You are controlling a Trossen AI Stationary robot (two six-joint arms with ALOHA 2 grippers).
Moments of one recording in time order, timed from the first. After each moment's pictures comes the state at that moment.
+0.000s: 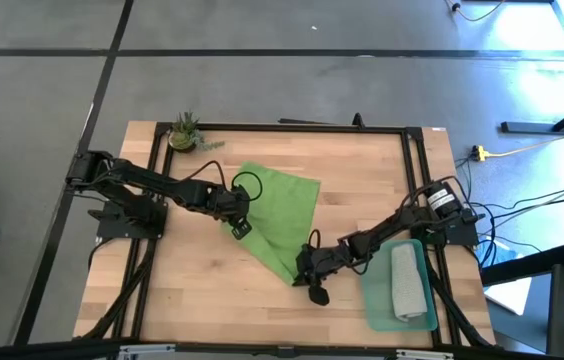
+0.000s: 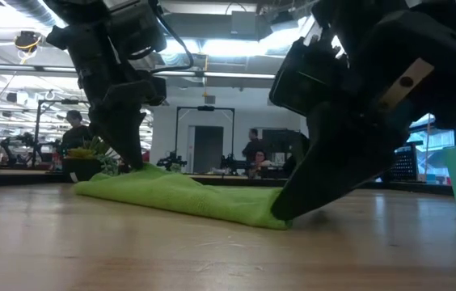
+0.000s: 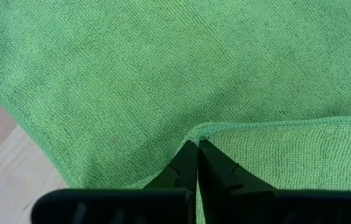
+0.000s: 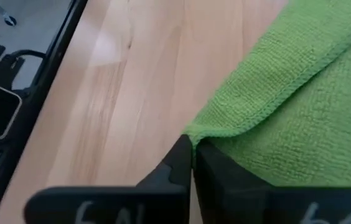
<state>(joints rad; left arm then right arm) -0.02 1.45 0.74 -0.42 -0.18 -0.64 0.38 1.98 0.84 0.52 -0.08 0.48</state>
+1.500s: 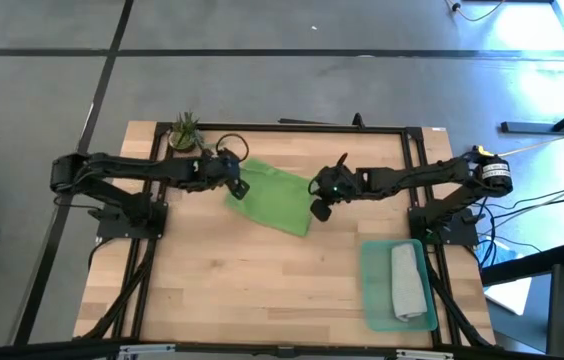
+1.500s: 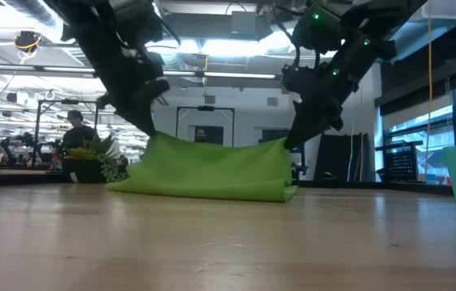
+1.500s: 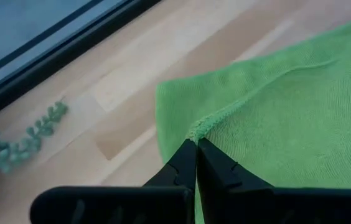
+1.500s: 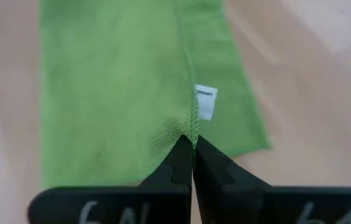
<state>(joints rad) 0.23 1.29 0.74 -0.40 -0.48 -0.48 -0.12 1.51 0.84 -0.23 0.20 0.41</state>
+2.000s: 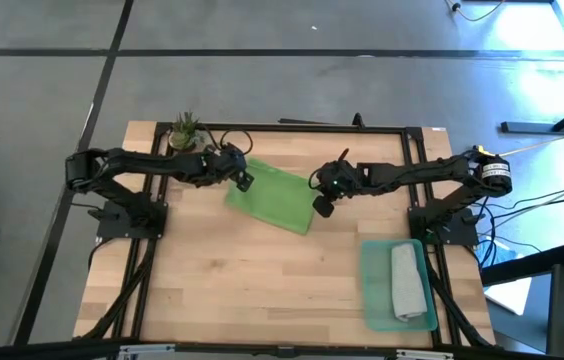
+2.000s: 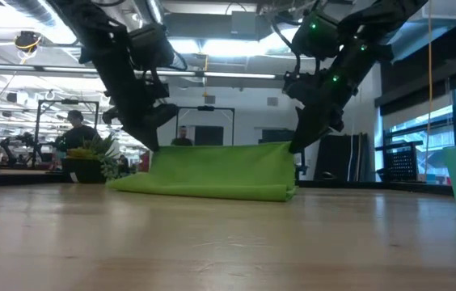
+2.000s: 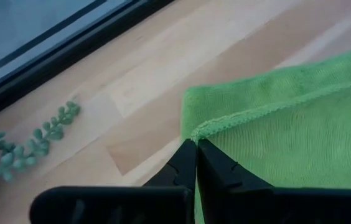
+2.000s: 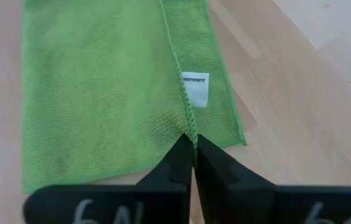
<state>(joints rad) 0.33 1.42 0.74 -0.30 -0.49 -0.46 -0.18 1.51 0.84 -0.26 0.17 0.33</state>
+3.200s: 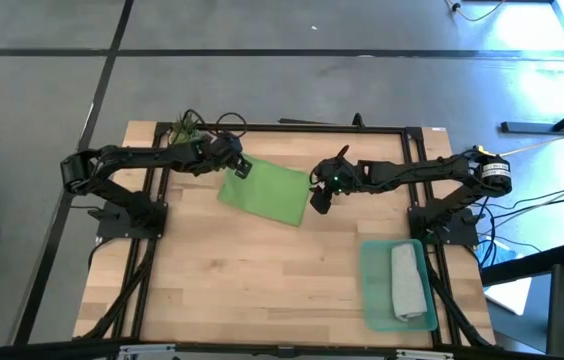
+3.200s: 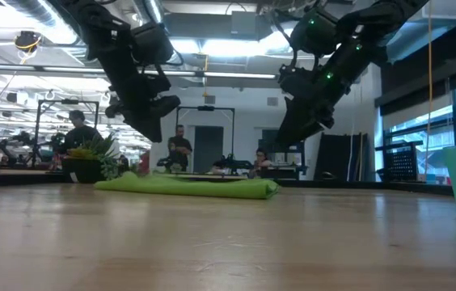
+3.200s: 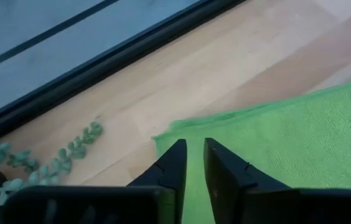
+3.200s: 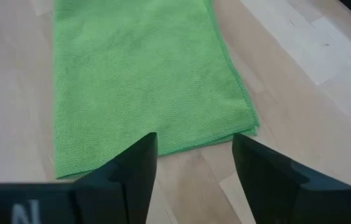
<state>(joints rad) 0.45 1.39 0.79 -0.32 -0.43 -0.41 -0.20 1.51 0.84 -0.17 0.16 0.28</state>
